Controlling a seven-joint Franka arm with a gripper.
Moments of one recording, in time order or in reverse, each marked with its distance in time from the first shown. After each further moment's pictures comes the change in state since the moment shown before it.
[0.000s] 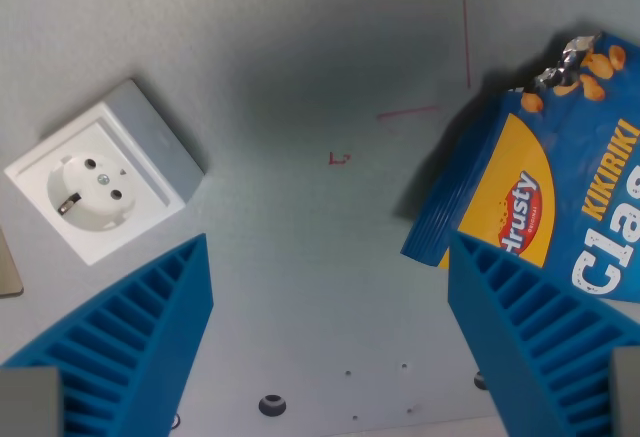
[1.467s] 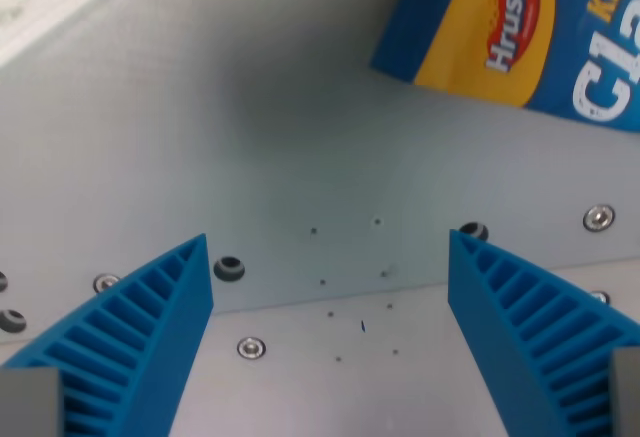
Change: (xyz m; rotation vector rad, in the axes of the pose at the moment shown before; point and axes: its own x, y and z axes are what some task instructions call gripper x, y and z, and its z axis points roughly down) arm -0.090 0.015 0.018 -0.008 -0.087 0.005
